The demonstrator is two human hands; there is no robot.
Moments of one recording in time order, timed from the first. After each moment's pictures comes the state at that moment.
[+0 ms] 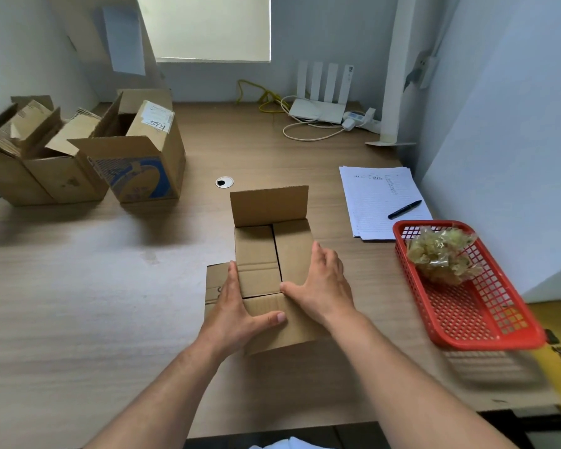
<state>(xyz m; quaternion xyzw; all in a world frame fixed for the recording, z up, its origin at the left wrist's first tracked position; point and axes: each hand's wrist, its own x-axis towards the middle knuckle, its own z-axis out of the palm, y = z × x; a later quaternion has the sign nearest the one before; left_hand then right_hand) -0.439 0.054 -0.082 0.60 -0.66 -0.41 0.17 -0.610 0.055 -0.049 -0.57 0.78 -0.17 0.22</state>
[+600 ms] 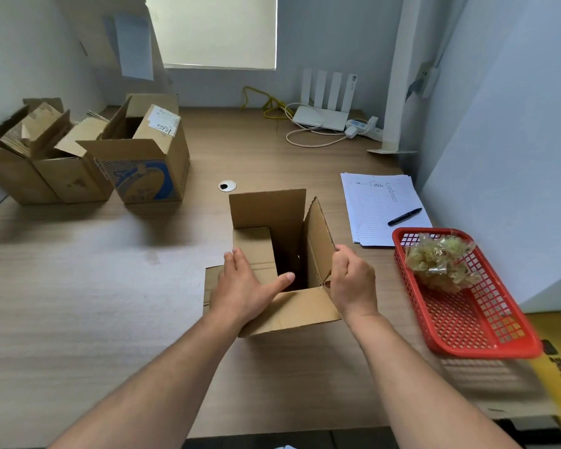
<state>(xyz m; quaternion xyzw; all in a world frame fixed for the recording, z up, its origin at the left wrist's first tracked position) -0.473 0.029 -0.047 0.68 -0.67 -0.28 0.11 -0.641 0.061 -0.042 -0.50 0.73 -0.44 0.15</state>
